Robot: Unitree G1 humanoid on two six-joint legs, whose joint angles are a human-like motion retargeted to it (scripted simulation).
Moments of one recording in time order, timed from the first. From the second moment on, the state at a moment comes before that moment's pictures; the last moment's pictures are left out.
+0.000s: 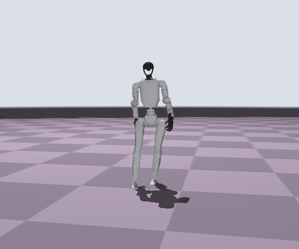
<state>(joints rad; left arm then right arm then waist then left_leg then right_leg) -0.17 0.16 0.38 1.33 0.72 -0.35 -0.14 0.21 -0.11 -0.63 1.69 -0.92 -0.13 0.00 0.02 0.02 -0.12 -0.07 -0.21 -0.07 0.15 -0.21 0.26 -0.36 -0.03 0.26 0.12 0.06 0.08</state>
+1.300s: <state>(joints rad) -0.13 0.07 0.43 1.44 0.72 -0.29 -0.16 0.26 -0.12 -0.68 1.70 -0.90 -0.14 0.01 0.04 0.10 -0.20 -0.22 -0.11 0.06 0.13 -0.15 0.26 -0.27 0.09 0.00 0.54 0.11 0.06</state>
